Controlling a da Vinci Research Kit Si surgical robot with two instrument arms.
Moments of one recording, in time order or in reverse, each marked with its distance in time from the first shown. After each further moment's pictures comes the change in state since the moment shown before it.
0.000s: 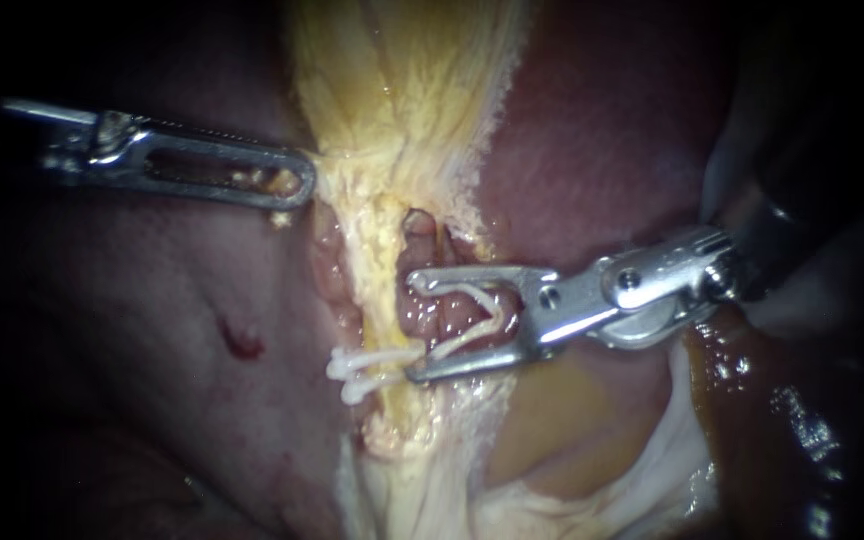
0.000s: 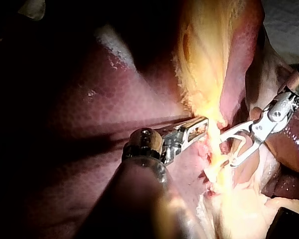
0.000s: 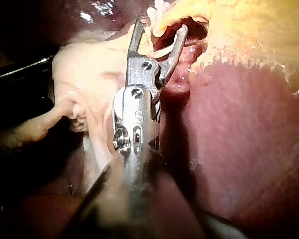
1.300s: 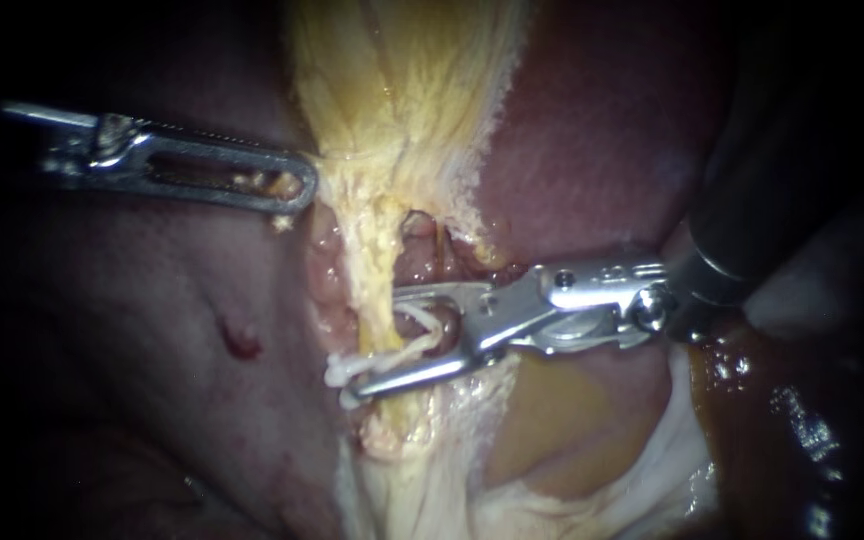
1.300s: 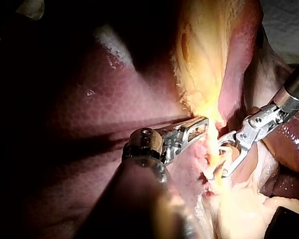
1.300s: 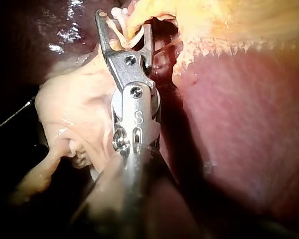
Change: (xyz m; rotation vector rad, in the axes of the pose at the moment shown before) right arm 0.000 0.001 0.005 0.152 0.174 0.133; left arm 0.000 0.000 0.000 -0.001 0.000 -0.001
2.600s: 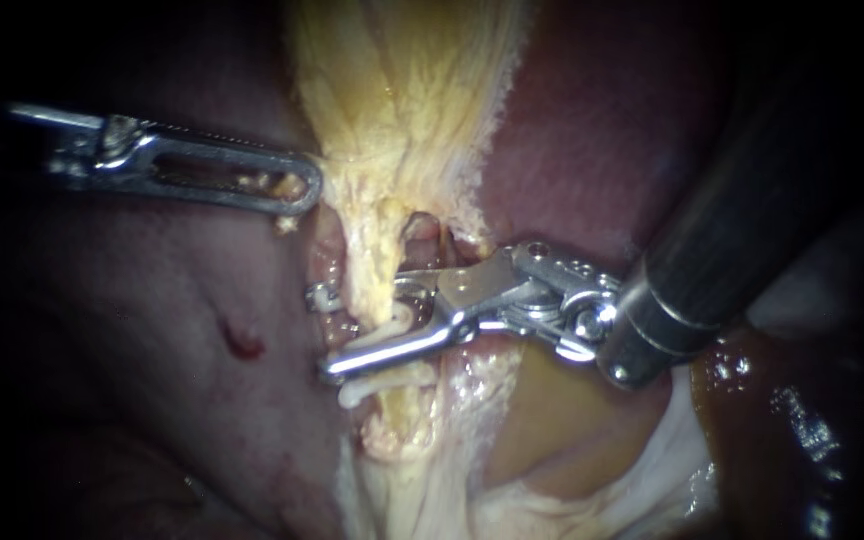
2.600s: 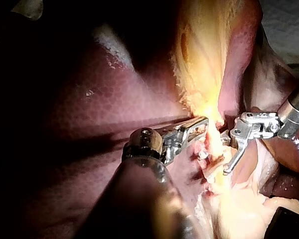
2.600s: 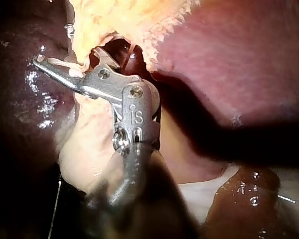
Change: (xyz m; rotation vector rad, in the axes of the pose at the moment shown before) right arm 0.002 0.003 0.000 0.060 0.186 0.233; left arm 0.000 0.000 0.000 0.003 0.001 0.001
